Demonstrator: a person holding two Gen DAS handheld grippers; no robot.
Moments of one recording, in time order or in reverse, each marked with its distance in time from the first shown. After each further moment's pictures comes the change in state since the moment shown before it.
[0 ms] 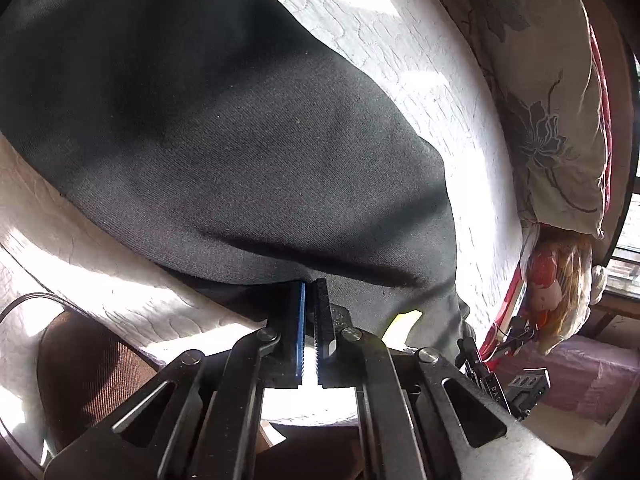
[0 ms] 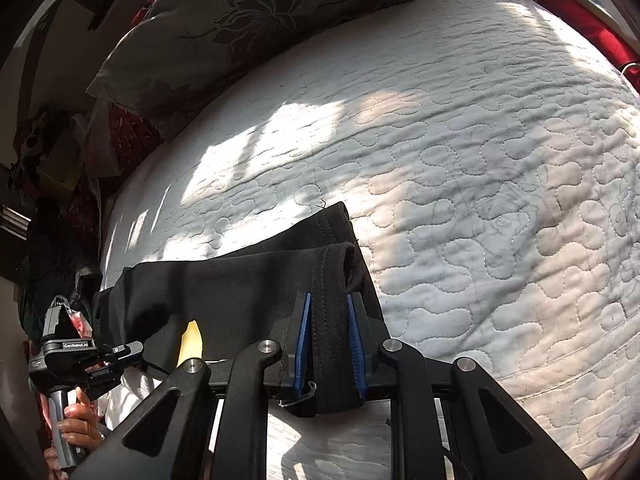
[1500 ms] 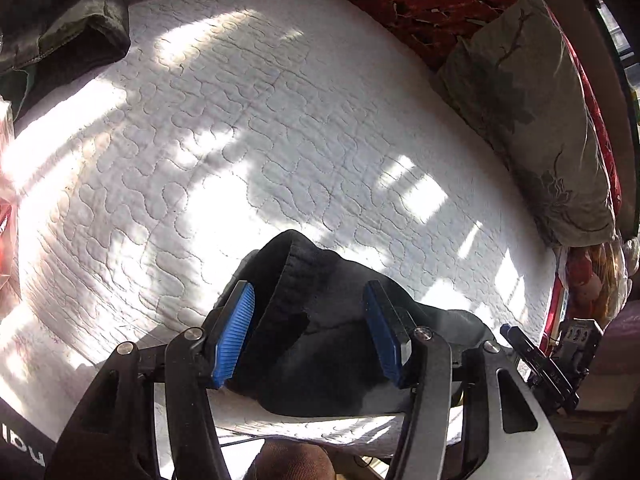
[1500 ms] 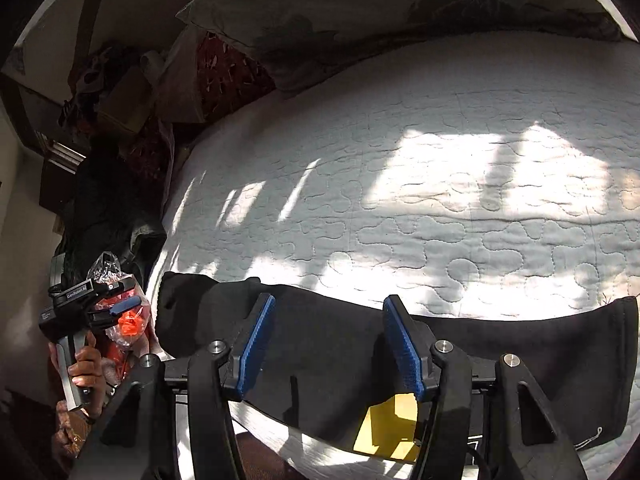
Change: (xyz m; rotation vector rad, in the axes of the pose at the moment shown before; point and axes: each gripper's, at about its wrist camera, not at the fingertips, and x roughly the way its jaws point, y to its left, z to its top) left arm -0.116 0.043 0.146 0.255 -0.174 0.209; right arm 0.069 0.183 0.037 -0.193 0.130 0.226
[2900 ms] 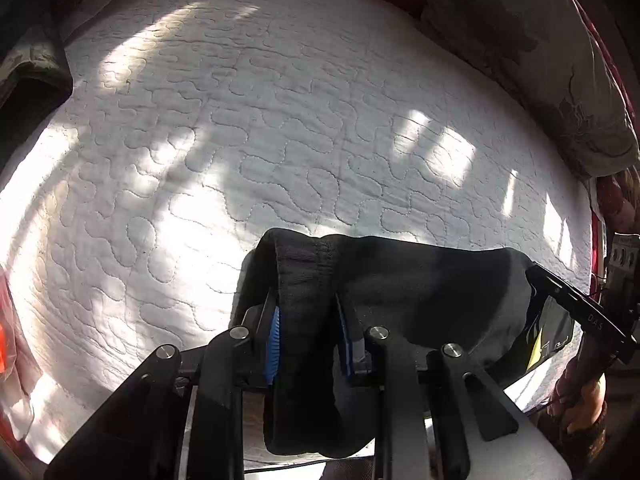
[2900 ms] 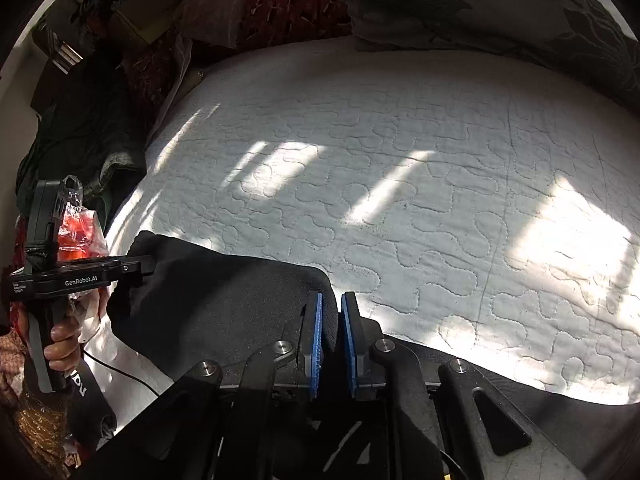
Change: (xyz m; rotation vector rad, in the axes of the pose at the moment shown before) left arm 0.043 -0.008 0.008 0.221 0.032 0.077; right arm 0.088 0.062 0.012 -0.203 0.100 -0.096
